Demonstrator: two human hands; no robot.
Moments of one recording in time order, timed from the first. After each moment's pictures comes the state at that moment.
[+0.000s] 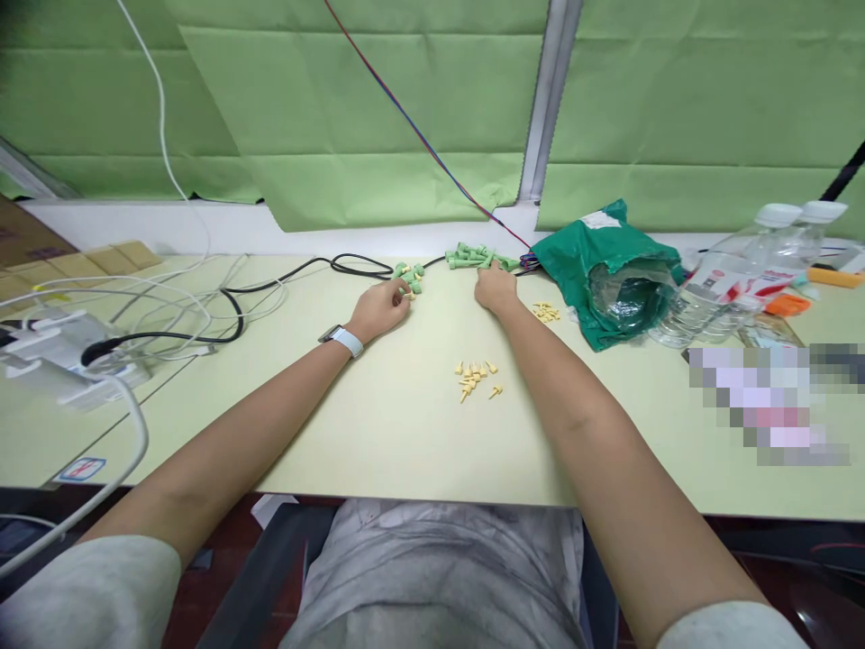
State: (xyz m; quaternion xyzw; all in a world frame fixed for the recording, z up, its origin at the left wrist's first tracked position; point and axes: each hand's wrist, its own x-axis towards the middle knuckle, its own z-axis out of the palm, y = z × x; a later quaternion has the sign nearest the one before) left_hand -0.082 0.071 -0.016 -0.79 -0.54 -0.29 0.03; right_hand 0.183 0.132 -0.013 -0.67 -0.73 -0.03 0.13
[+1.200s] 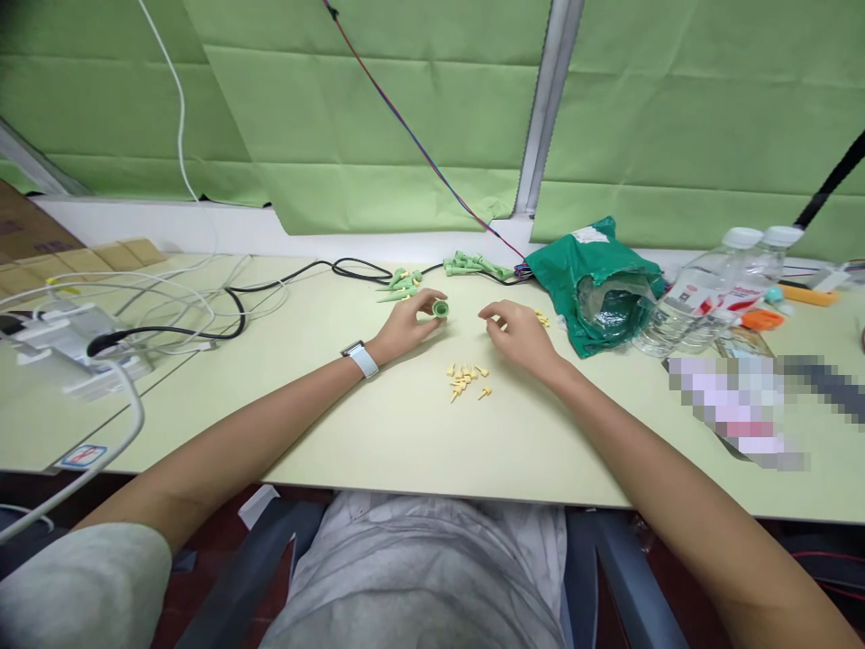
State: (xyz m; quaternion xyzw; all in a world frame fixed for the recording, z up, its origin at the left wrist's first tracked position) left_hand -0.023 0.027 -0.013 -0.83 -0.32 -0.43 -0.17; right_hand 0.236 -0.020 0.004 -0.48 -0.79 0.09 0.37
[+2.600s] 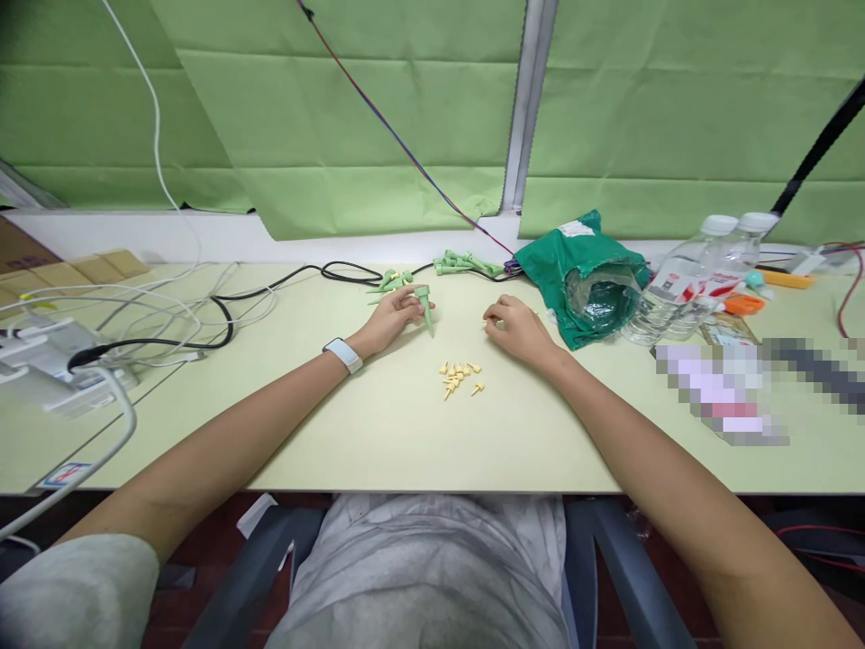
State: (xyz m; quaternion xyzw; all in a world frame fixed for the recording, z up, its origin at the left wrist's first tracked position) left_hand -0.034 0.053 -0.022 -0.66 -0.34 -0.47 -0.47; right_hand 0.260 0.001 -0.014 -0.46 -0.83 0.02 0.32
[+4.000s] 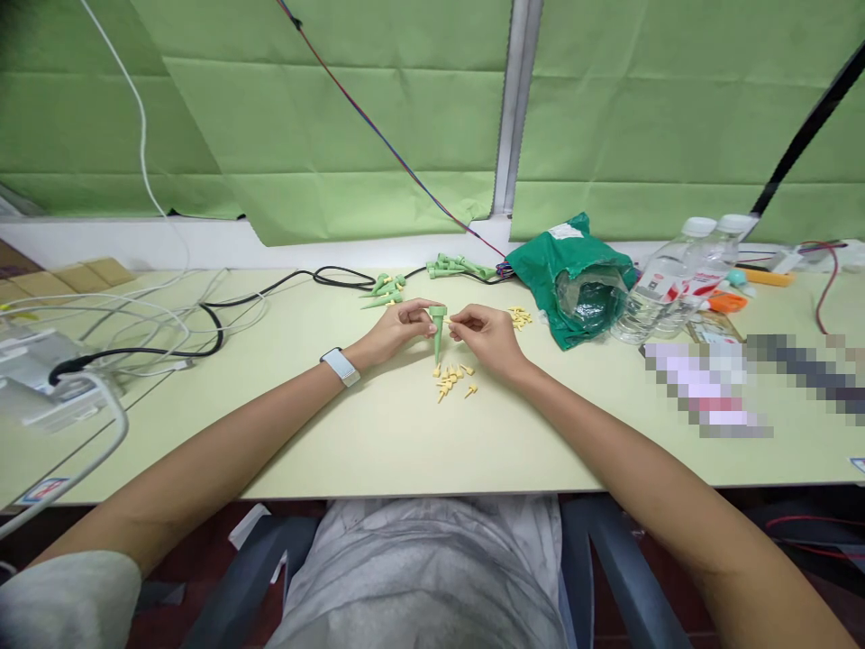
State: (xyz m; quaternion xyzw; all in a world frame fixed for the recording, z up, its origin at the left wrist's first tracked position) left_hand -0.011 0.017 -0.002 -0.71 -0.27 -0.40 -0.51; right_hand 0.207 -0.028 -0.010 -0.35 -0.66 0.33 0.58
